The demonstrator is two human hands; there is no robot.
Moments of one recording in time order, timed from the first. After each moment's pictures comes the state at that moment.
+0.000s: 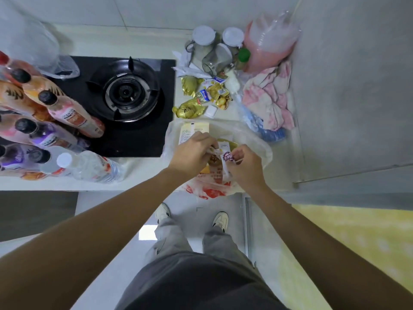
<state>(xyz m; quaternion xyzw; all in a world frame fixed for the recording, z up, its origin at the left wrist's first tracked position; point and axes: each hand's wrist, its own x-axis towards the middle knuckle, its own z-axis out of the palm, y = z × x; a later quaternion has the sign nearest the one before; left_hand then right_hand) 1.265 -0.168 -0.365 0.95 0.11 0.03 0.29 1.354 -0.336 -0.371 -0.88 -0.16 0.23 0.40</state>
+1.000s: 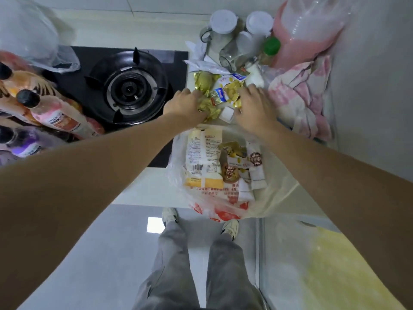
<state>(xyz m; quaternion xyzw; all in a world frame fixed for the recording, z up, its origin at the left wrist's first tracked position) 1.362 -0.042 -0.383 0.93 0.31 -0.12 0.17 1.496 -0.198 -0.397 -0.90 -0.42 0.10 0.08</state>
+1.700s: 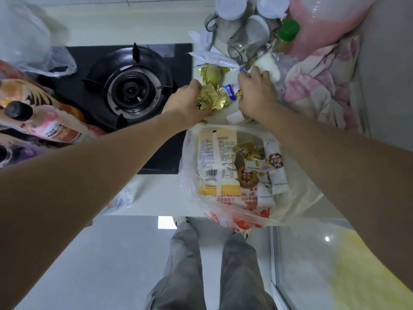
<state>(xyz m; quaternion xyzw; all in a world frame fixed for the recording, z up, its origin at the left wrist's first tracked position) 1.360 -0.011 -0.396 0.92 0.31 -0.09 0.23 1.516 -0.141 -0.432 -0.91 -0.39 0.10 0.02</state>
